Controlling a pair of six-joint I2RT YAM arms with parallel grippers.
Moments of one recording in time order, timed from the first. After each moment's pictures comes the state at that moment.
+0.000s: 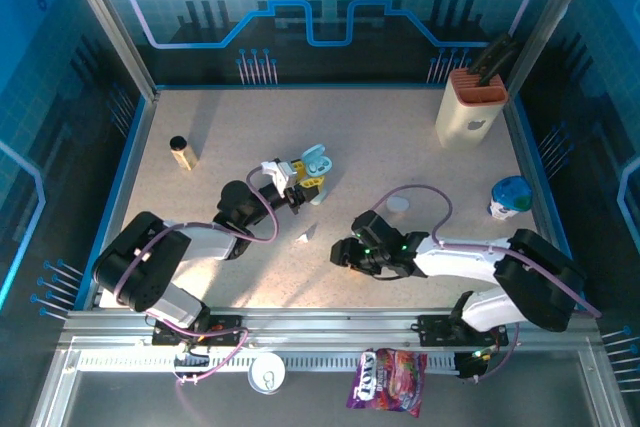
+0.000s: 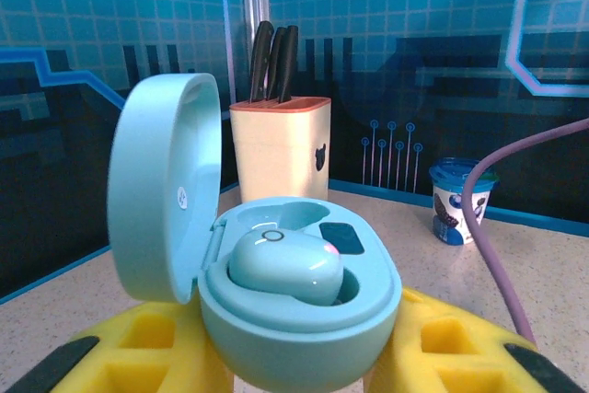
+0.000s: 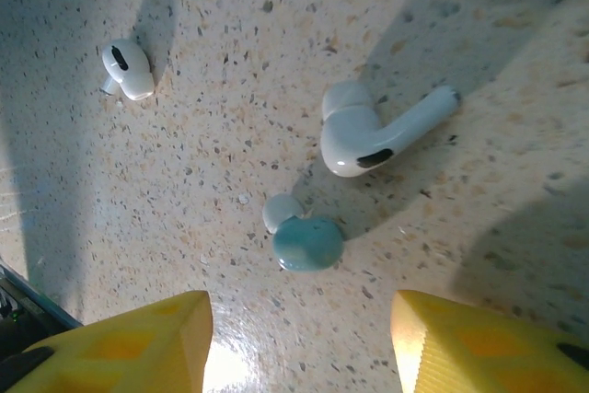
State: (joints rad) left arm -0.49 1.52 0.45 1.25 0.47 -0.04; right arm 0.91 1.39 0.52 -0.05 -0.17 1.12
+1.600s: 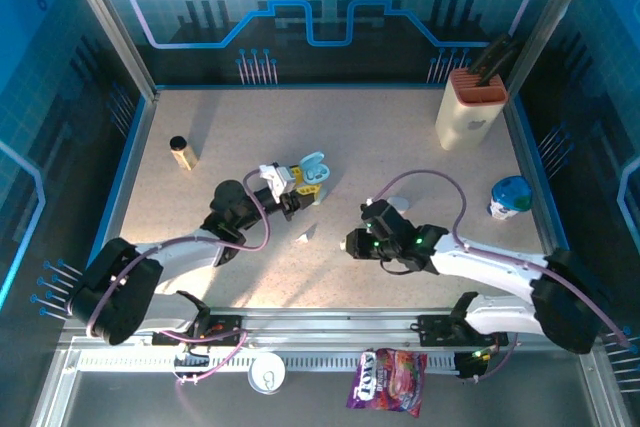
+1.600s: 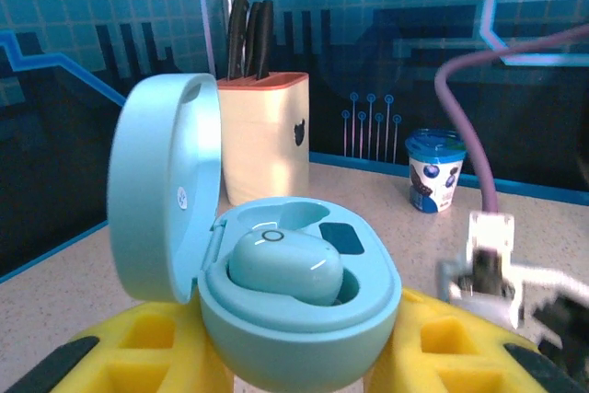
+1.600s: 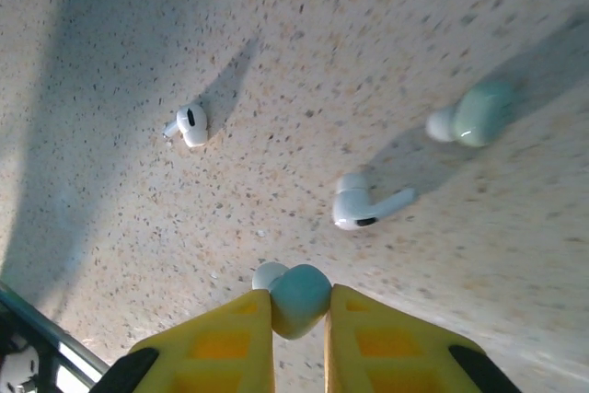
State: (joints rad) left arm -0.49 1.32 0.42 0.97 0.52 0.02; right arm 0.85 1.19 0.60 -0.30 -0.05 0.83
